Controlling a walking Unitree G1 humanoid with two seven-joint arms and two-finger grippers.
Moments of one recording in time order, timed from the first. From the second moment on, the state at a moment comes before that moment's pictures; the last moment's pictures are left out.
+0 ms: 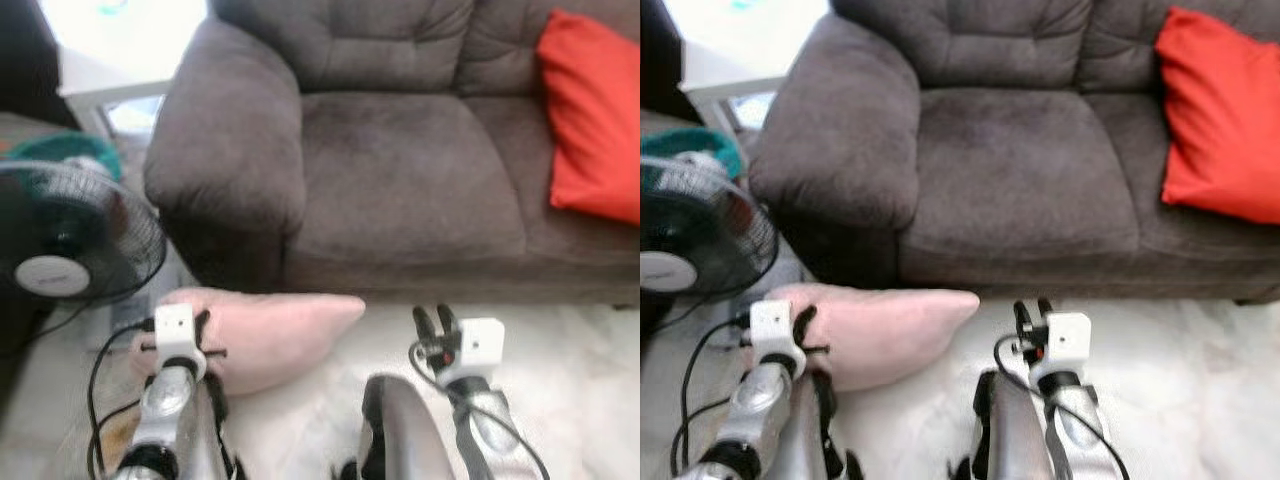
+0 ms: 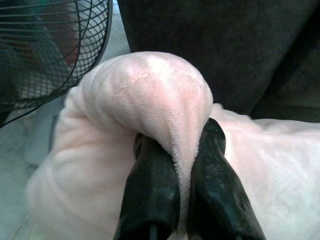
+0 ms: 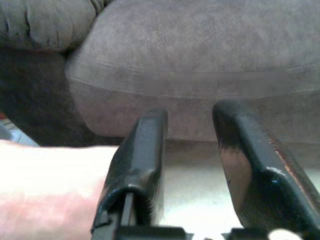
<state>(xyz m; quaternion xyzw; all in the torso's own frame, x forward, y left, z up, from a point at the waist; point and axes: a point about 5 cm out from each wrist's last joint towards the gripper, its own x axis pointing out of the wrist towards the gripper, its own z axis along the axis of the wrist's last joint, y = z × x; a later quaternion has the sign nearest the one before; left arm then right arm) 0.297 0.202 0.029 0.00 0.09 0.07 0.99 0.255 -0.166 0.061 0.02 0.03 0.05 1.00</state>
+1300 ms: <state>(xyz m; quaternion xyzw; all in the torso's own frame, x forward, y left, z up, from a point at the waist) 0.293 0.206 0.038 0.04 0.06 0.04 1.00 0.264 -0.184 0.011 0.04 0.07 0.00 1.00</state>
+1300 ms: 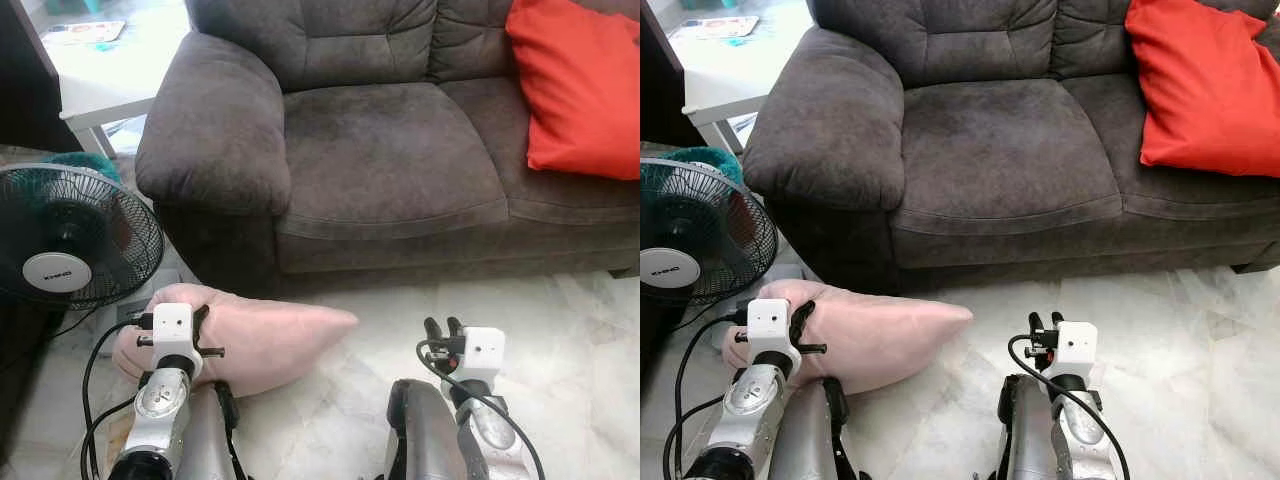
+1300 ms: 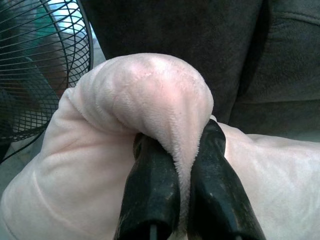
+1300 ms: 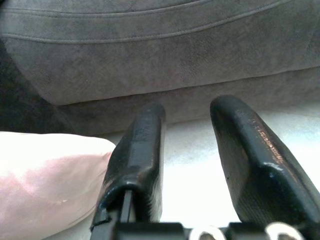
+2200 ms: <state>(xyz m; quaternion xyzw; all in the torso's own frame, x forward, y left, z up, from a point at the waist) 0.291 0.206 0.035 0.04 0.08 0.04 1.00 0.268 -0.184 0.013 0.04 0.06 0.00 1.00</state>
